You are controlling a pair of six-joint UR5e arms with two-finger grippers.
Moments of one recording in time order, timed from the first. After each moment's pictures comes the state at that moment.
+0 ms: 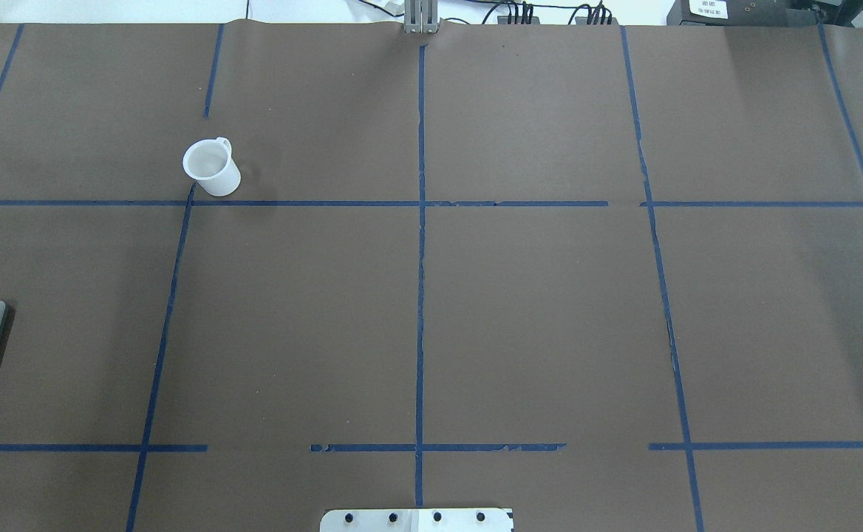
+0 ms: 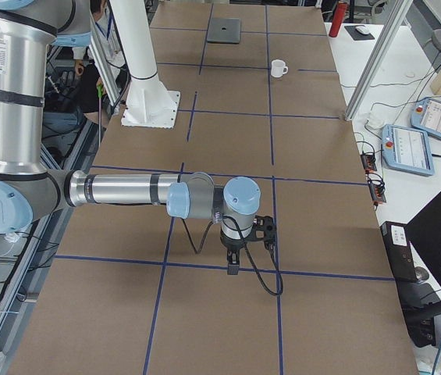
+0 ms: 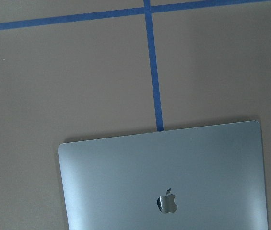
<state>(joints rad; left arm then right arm) -1.56 -1.35 -1.79 -1.52 -2.38 0.15 1.54 -1.71 1.75 -1.64 2.28 -0.04</state>
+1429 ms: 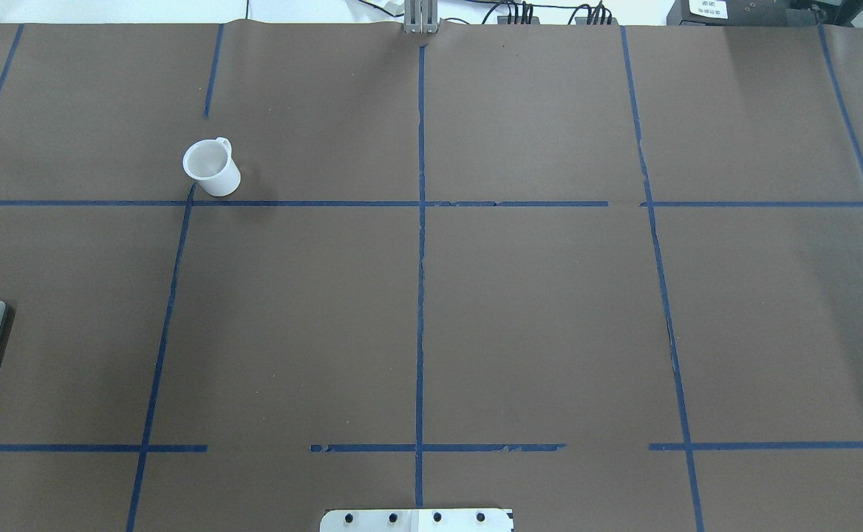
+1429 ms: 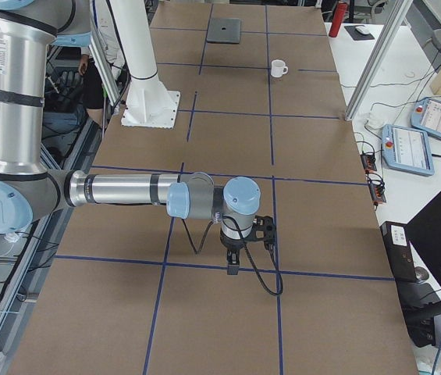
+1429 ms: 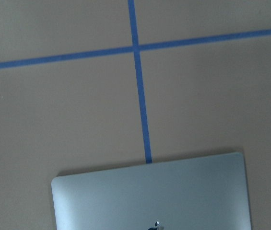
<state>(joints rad) -1.49 -1.61 -1.78 -1.57 -2.38 -0.04 1.54 -1.71 1.75 -1.64 2.28 -0.04</state>
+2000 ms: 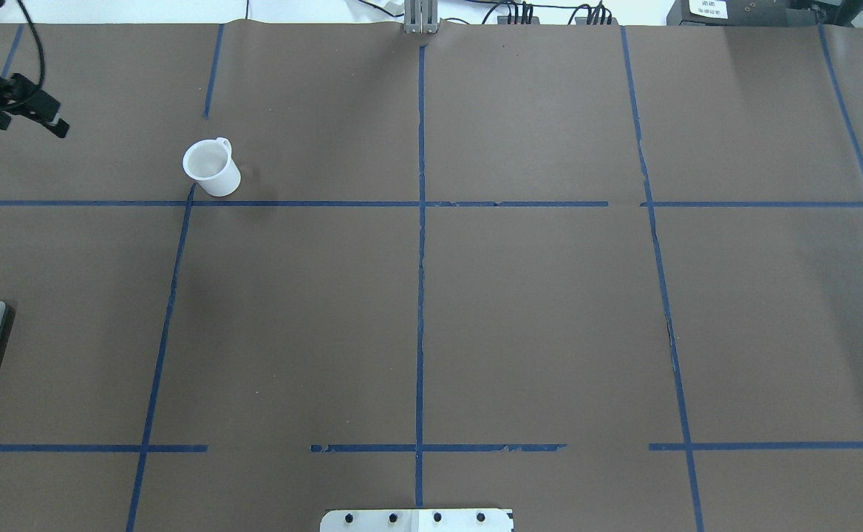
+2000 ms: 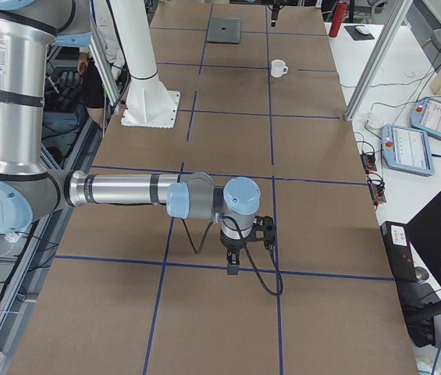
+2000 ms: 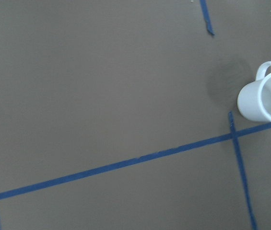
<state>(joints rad) -1.19 -1.98 -1.57 -1.63 -2.37 -0.40 1.54 -1.71 1.75 -1.64 2.28 -0.04</state>
